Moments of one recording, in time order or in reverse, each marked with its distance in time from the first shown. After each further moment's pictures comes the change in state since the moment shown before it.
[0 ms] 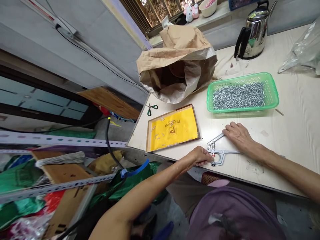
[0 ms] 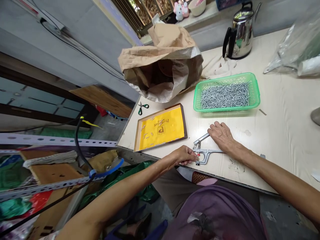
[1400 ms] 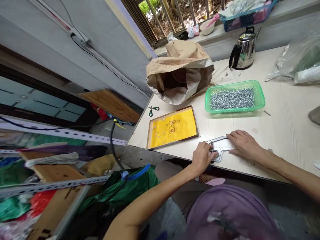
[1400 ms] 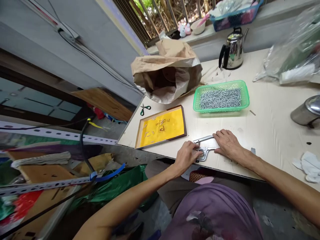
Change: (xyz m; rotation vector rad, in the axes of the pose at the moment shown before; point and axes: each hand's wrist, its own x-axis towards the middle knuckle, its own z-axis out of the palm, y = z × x) left_hand -0.015 -0.021 0.043 0.590 0.652 0.712; right_hand -0.060 0.000 0.005 0.048 0.086 -0.048
